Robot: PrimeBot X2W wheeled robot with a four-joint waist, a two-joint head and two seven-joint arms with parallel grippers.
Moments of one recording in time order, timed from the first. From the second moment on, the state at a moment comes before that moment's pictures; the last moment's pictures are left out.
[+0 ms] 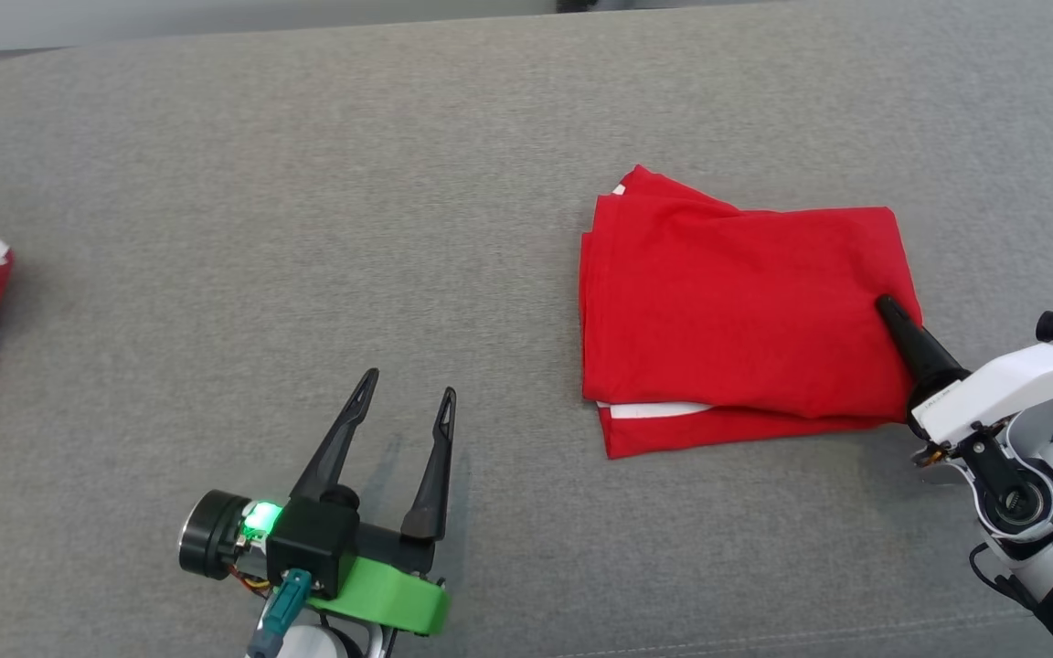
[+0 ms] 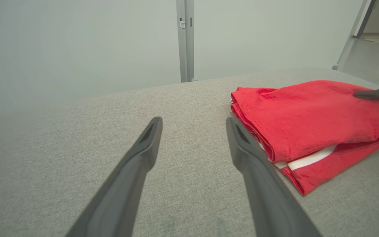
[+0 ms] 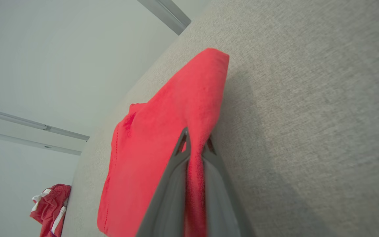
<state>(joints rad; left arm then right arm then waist) -0.08 0.05 -0.32 0.07 -0.07 -0.04 -0.26 -0.45 -0.54 0.53 0.41 1.47 0.13 -0.13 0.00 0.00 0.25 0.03</state>
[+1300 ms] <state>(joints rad) -0.28 0.21 -0.34 -0.11 0.06 -0.10 -0.26 -0.91 -0.74 0.44 0.72 0.97 0.13 -0.26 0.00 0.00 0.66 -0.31</state>
